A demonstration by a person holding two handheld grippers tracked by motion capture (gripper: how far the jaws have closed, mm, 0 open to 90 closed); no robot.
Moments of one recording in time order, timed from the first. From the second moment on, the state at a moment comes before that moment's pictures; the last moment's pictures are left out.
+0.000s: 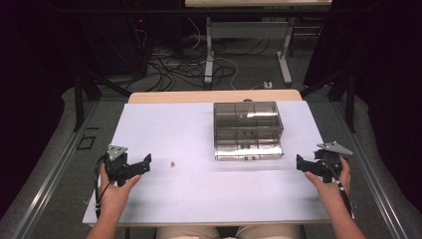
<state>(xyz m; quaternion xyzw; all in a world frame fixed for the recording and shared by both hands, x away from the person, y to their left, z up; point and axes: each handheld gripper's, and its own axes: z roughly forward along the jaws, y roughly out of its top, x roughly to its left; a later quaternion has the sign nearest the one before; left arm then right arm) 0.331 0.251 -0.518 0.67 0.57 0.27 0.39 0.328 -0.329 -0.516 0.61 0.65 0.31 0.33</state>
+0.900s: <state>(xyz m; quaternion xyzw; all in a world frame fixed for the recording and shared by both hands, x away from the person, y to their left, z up) 0.341 0.224 -0.498 0.66 0.58 0.28 0.37 0.321 -0.324 -0.515 0.62 0.64 0.33 0.32</state>
